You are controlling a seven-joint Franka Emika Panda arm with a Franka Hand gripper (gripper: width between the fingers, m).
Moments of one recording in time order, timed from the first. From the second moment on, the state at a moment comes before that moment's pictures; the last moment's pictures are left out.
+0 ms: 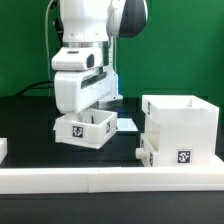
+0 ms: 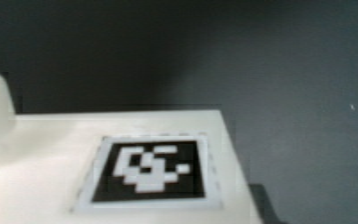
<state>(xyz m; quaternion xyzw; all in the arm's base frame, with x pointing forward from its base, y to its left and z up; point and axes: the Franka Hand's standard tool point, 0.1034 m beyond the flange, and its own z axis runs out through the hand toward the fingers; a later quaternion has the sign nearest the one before) 0.458 -0.047 0.047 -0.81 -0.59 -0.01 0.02</state>
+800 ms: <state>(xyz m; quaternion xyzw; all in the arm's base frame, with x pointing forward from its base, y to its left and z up) 0.509 -0.041 0.056 -0.74 -0.67 -0.01 0.03</state>
